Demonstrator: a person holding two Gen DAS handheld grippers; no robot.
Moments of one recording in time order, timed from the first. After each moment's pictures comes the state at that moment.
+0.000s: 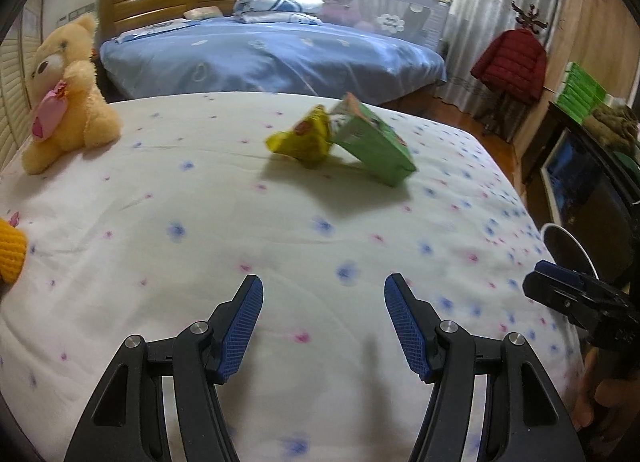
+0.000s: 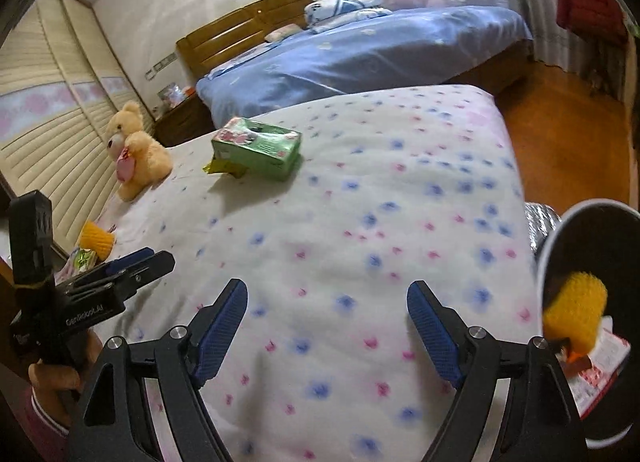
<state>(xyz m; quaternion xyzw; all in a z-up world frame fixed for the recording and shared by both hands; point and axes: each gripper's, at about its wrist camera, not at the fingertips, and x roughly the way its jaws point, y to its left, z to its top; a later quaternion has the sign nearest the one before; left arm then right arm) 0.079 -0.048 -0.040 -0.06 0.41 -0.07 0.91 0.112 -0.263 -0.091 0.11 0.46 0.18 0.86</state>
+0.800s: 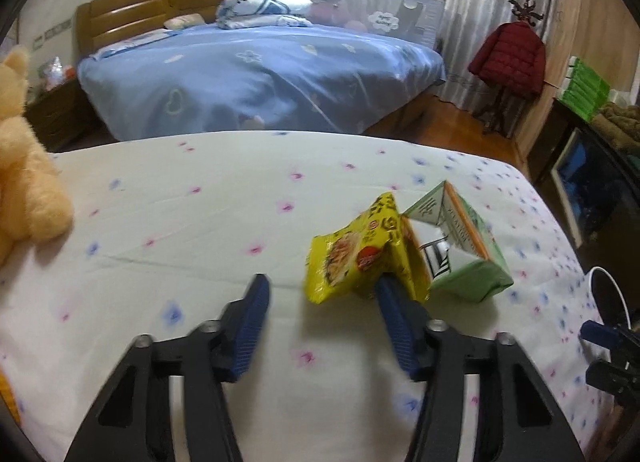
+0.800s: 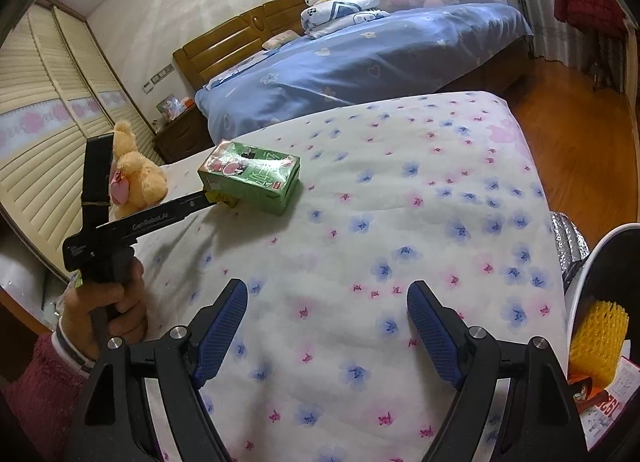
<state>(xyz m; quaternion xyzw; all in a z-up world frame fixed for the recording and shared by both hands) 0.236 -0.037 -0.073 -0.03 0.41 -0.11 0.90 0.144 -0.261 -0.098 0.14 0.46 0.18 0.86</state>
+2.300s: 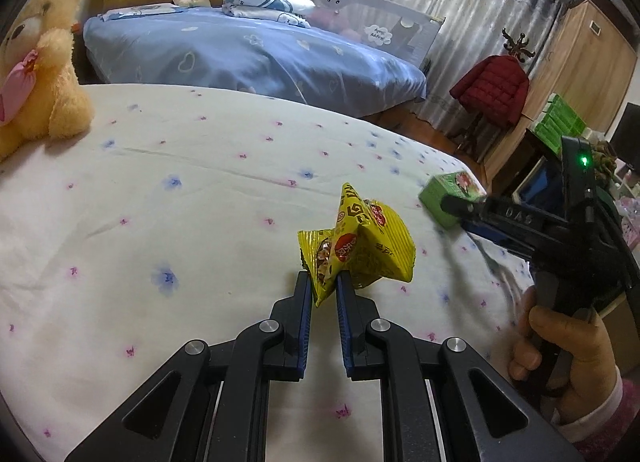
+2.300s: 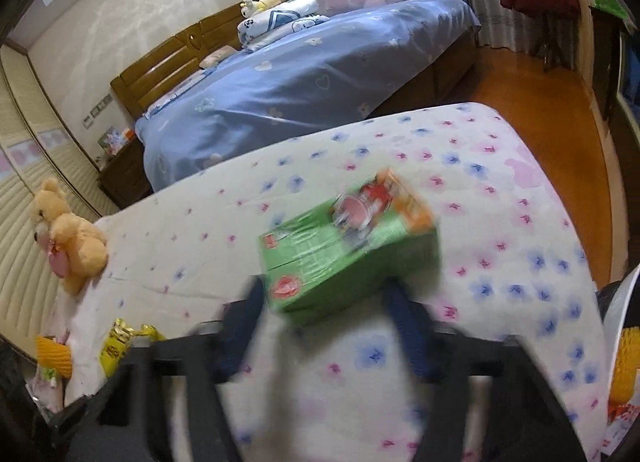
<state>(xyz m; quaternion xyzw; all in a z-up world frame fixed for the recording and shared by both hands) 0.154 -0.010 -0.084 -0.13 0.40 -0.13 0.90 0.221 -0.231 -0.115 0.15 0.47 0.06 0.87</state>
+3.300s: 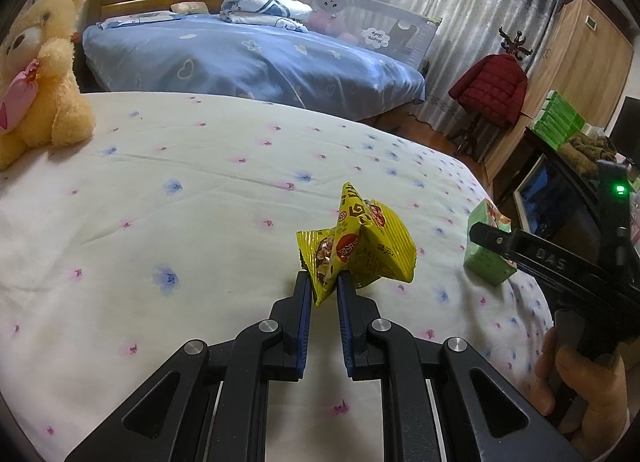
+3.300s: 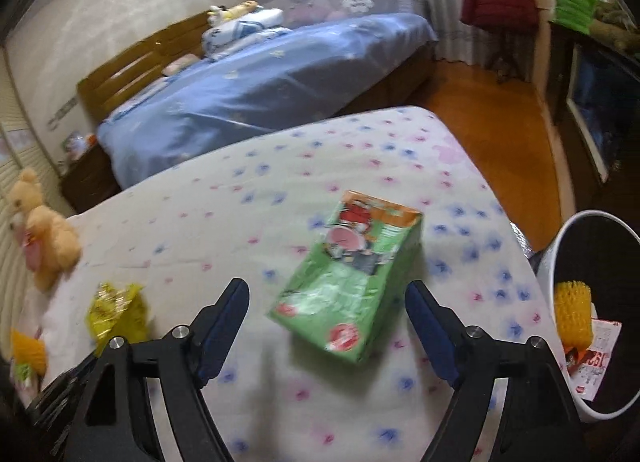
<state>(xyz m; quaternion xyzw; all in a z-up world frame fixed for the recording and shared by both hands) 0.149 -0.014 -0.081 -0.11 0.39 -0.13 0.90 0.177 -0.229 -0.098 0.13 0.46 -0.03 0.88</state>
